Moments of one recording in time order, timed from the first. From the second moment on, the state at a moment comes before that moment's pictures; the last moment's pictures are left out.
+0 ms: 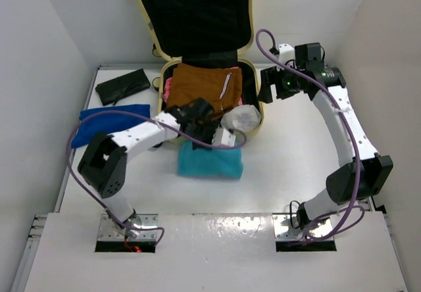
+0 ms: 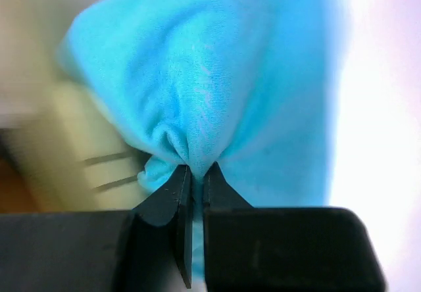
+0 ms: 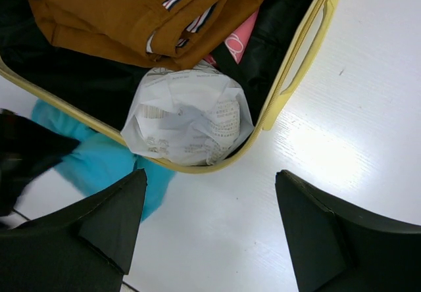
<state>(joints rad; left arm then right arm) -0.70 1.71 1.22 -0.66 0.42 0.99 0.16 1.56 1.63 -0.87 -0.32 -0.12</state>
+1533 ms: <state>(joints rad) -0.39 1.94 1.59 -0.90 0.54 0.81 0.14 1.60 1.58 -0.87 -0.32 -0.13</state>
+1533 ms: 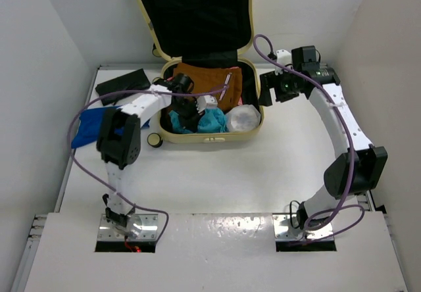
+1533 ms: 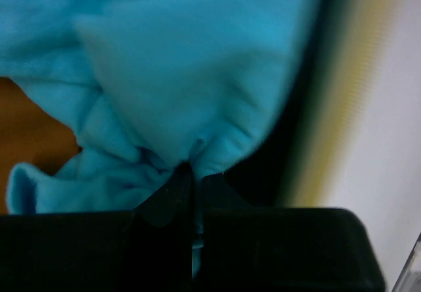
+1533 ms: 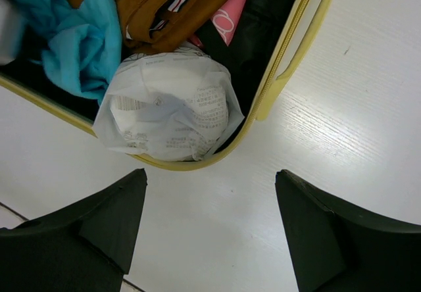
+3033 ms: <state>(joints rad) 0.32 2.05 1.65 -0.64 0.13 0.19 0.20 1.69 1.64 -0.87 -0.31 -0.17</state>
